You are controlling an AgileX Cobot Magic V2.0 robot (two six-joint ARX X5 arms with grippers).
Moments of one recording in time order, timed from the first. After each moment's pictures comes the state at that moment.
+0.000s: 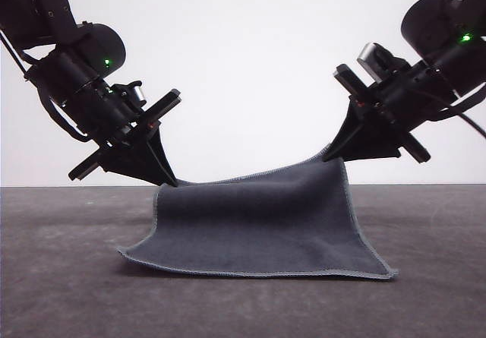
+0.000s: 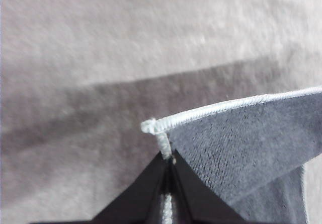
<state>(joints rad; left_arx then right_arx) -0.28 1.85 1.25 -0.32 0.49 -0.29 0.19 1.67 0.96 0.02 -0.65 0.30</state>
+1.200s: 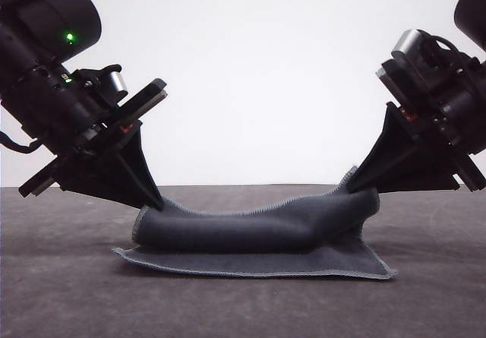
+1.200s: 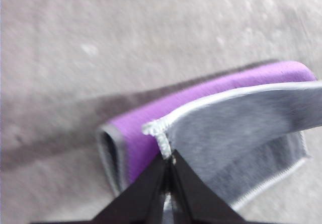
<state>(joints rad) -0.44 1.49 0.77 -0.13 0.38 -0.37 0.30 1.33 0.51 0.14 -0.63 0.29</state>
